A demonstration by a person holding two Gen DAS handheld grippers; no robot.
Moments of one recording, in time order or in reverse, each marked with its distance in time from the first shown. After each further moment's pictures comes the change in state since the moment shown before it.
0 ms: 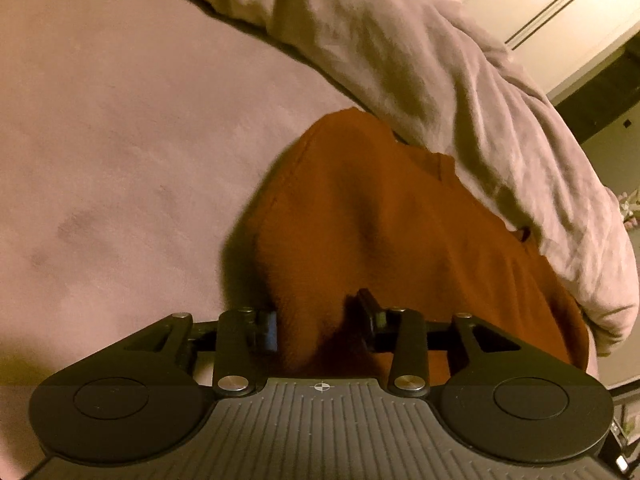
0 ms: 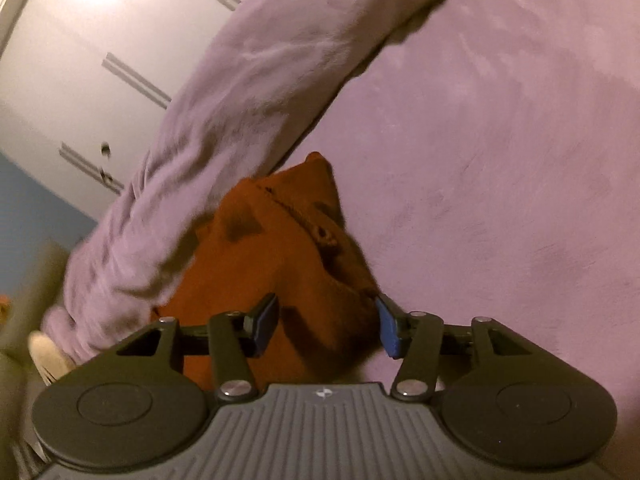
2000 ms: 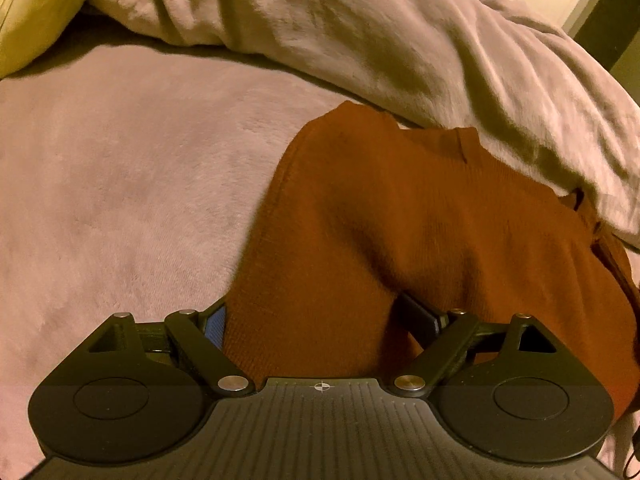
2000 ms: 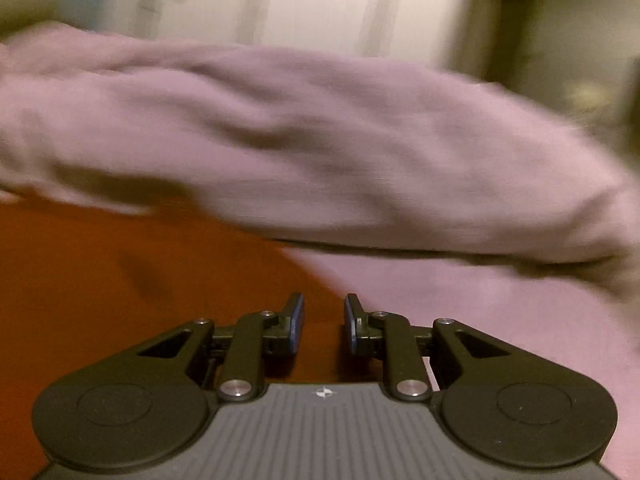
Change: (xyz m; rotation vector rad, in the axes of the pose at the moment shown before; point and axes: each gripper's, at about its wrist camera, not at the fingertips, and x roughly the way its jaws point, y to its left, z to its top) left arm 0.036 -0.041 0.015 0.232 0.013 0.212; right arm 0.100 0.124 0.013 -0.948 -0.222 -0.483
